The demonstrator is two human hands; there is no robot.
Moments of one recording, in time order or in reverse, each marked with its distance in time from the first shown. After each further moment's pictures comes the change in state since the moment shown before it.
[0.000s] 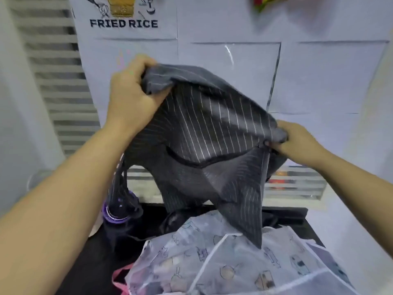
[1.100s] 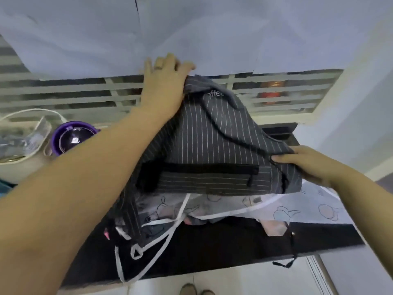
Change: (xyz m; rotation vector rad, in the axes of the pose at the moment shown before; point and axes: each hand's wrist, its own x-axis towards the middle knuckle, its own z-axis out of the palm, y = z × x) left_hand -0.142 -0.100 0.171 0.612 -0.820 -0.135; right_hand -0.152 0.117 0.104 0.670 -0.480 0.934
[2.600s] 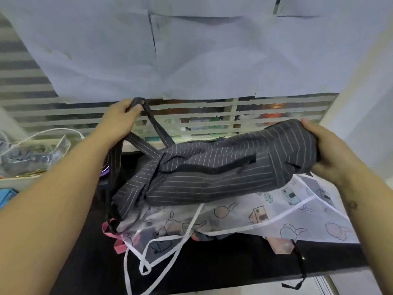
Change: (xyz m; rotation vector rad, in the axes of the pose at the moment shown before) left_hand -0.056 -0.092 -0.025 -0.738 -0.024 -0.519; right_hand -0.028 -0.066 0.010 0.460 0.287 -0.235
